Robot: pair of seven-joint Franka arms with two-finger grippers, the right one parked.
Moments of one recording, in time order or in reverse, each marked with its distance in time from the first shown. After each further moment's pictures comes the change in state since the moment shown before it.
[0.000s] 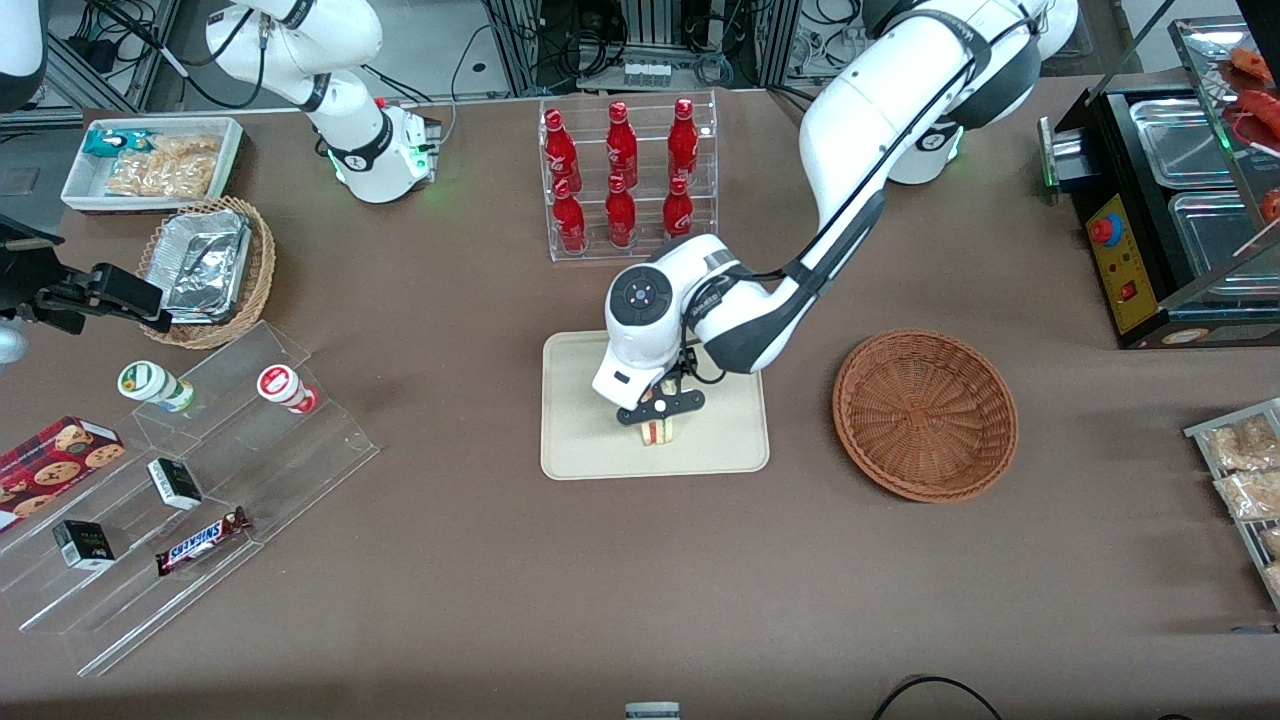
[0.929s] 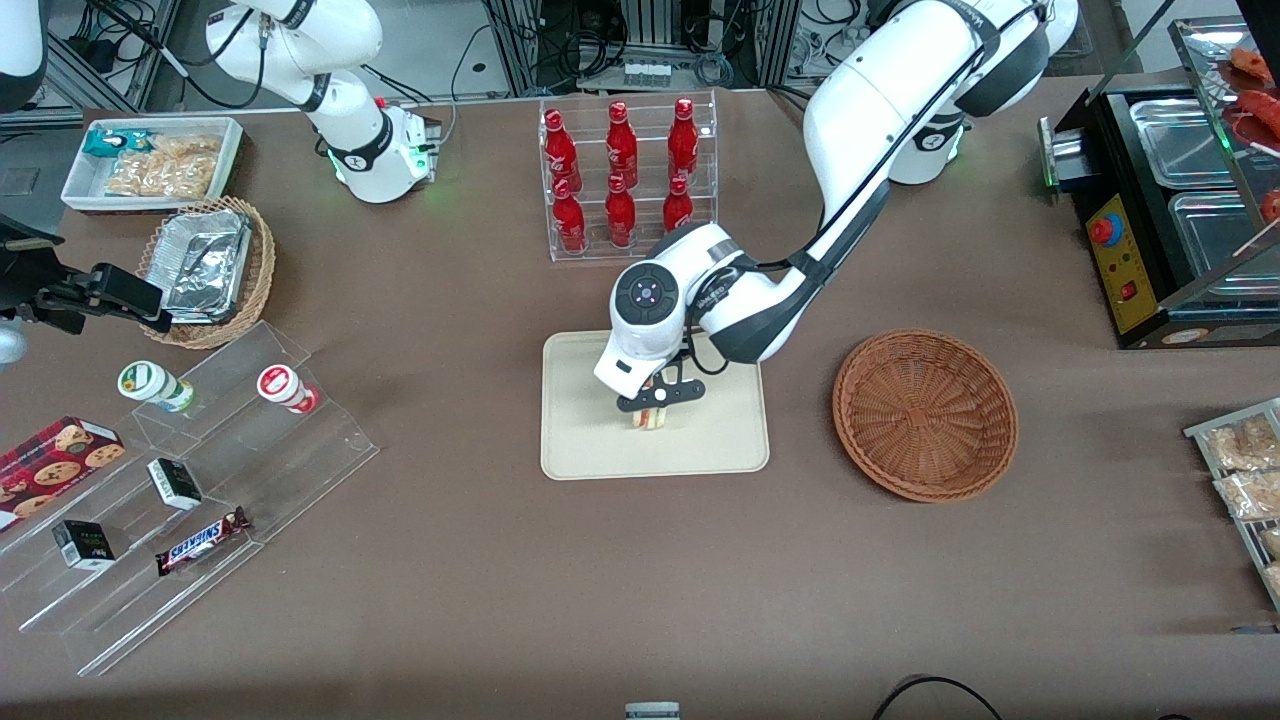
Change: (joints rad) arm -0.001 0.008 0.001 -0.051 -0.055 0.015 0.043
